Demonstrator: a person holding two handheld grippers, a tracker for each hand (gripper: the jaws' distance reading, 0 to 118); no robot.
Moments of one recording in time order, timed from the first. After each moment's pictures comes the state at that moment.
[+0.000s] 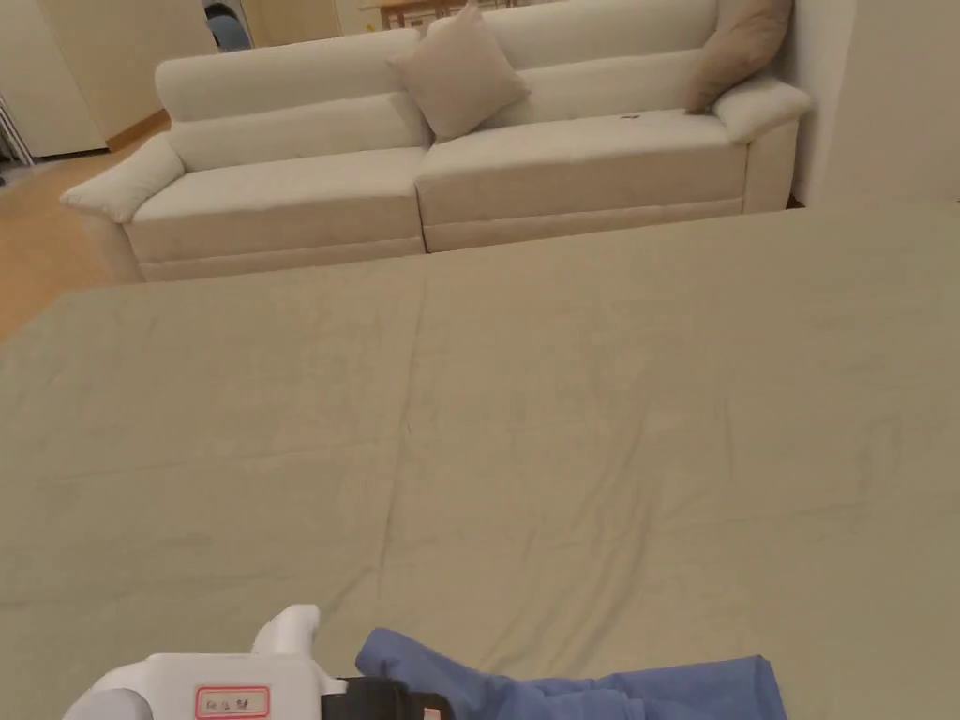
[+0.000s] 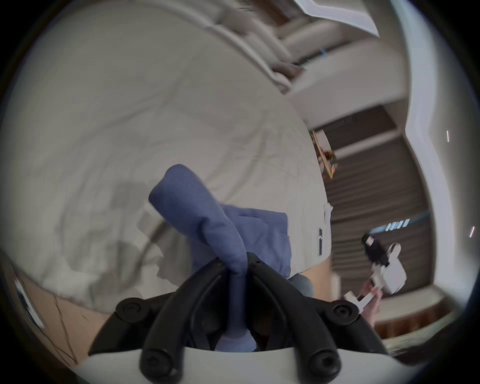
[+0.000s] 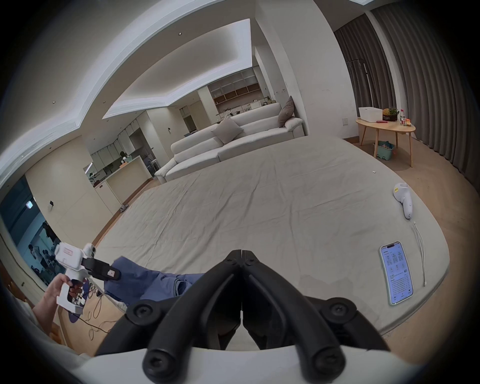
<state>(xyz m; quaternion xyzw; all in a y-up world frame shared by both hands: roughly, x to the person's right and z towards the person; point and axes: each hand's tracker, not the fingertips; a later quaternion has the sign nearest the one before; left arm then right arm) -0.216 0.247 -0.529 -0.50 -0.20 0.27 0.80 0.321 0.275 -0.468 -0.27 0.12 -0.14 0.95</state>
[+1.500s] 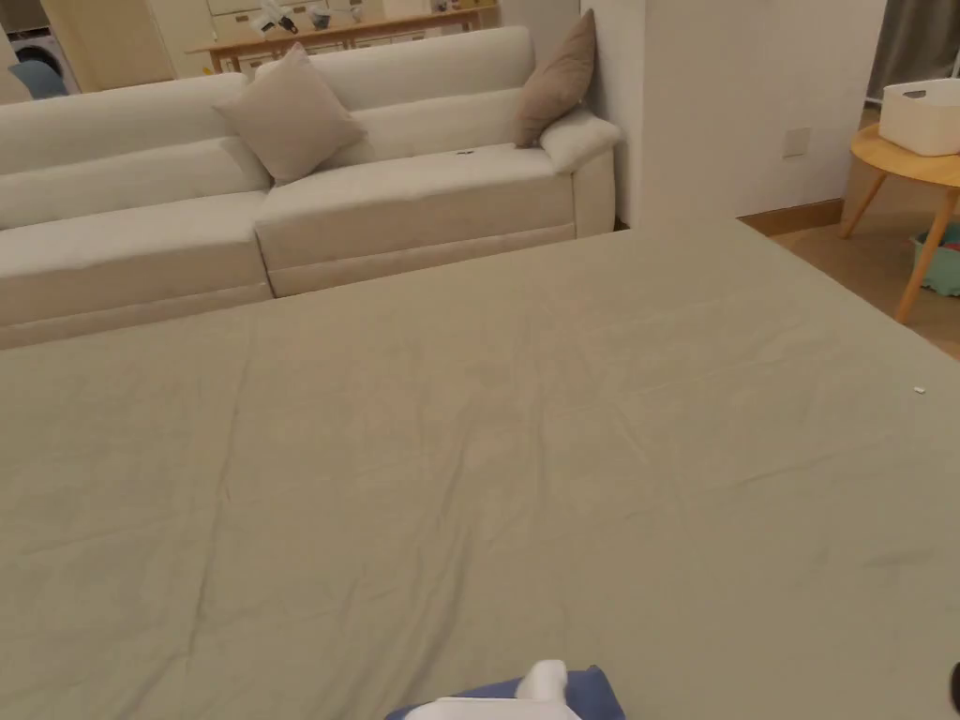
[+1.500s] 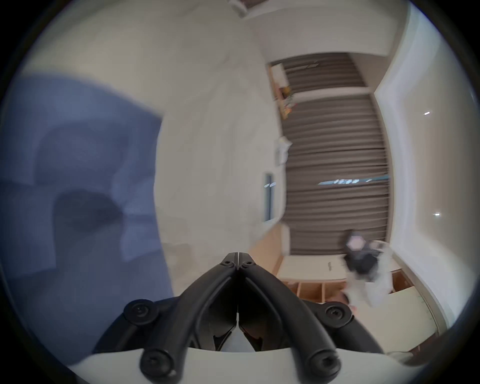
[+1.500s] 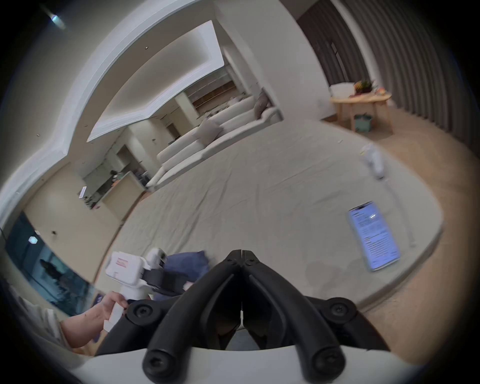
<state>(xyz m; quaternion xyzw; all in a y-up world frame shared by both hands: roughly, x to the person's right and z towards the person) 0.025 0.141 -0.580 -0.55 -0.39 0.39 0.63 0.392 0.231 -0.432 -0.31 0.12 -0.23 0.92</state>
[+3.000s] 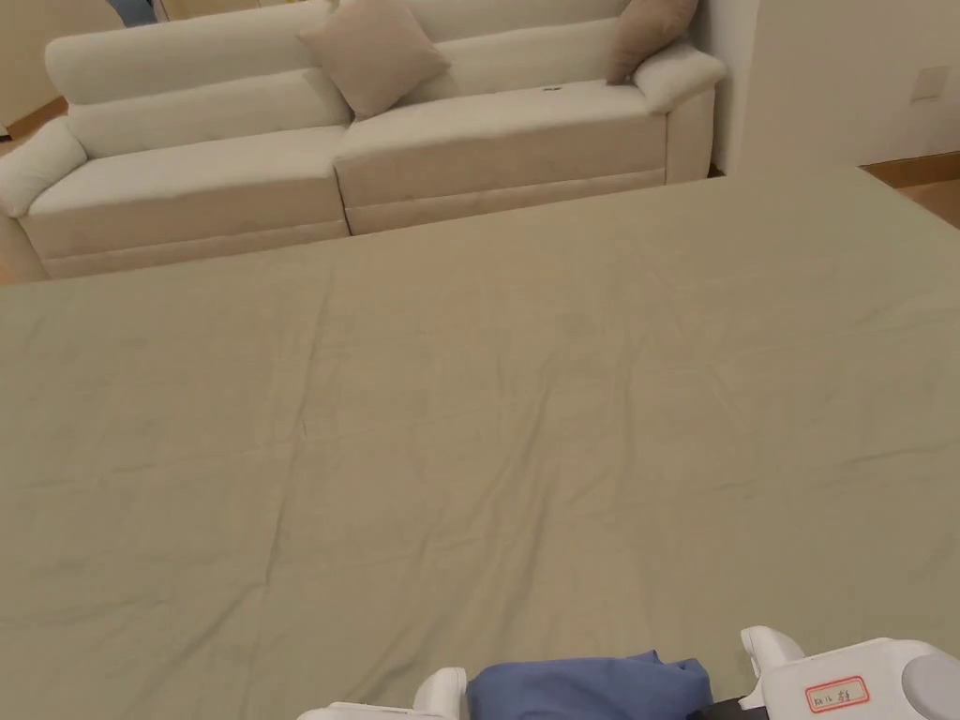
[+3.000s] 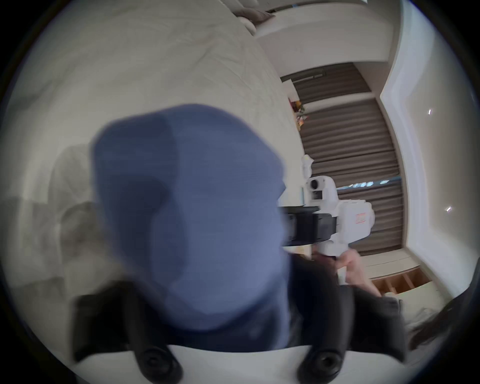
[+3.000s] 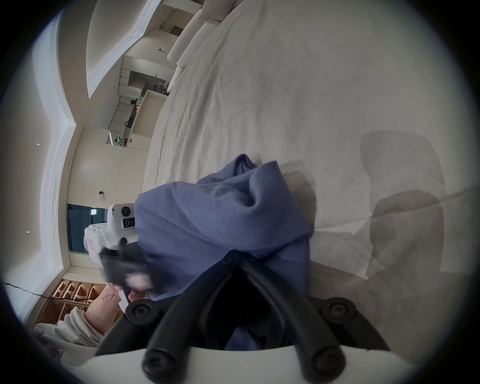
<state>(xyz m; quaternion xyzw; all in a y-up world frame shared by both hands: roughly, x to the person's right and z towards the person) -0.092 0.085 -0.601 -0.57 -0.34 0.30 0.69 0.262 0.062 -0.613 -0.59 0.29 -0.28 0.70</state>
